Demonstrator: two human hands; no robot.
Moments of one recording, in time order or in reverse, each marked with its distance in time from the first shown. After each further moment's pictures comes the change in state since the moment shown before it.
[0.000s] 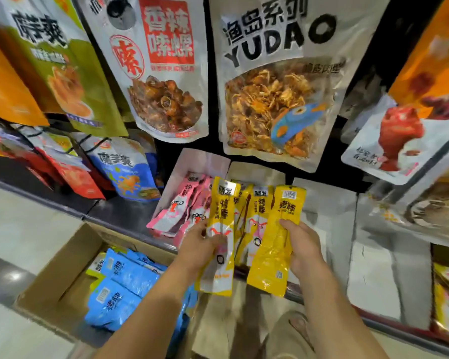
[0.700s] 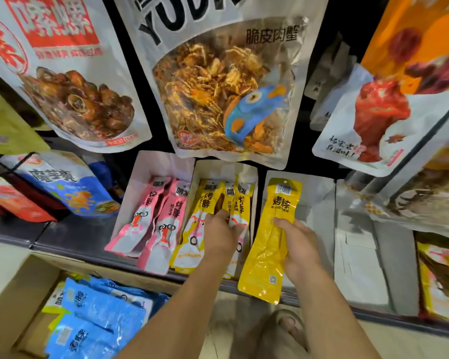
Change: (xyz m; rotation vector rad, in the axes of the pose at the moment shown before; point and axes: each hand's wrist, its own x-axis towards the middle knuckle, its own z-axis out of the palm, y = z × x) left_hand 0.080 -0.002 0.120 0.515 0.051 0.117; right_hand 0.035 -0.003 -0.032 0.140 0.059 0.013
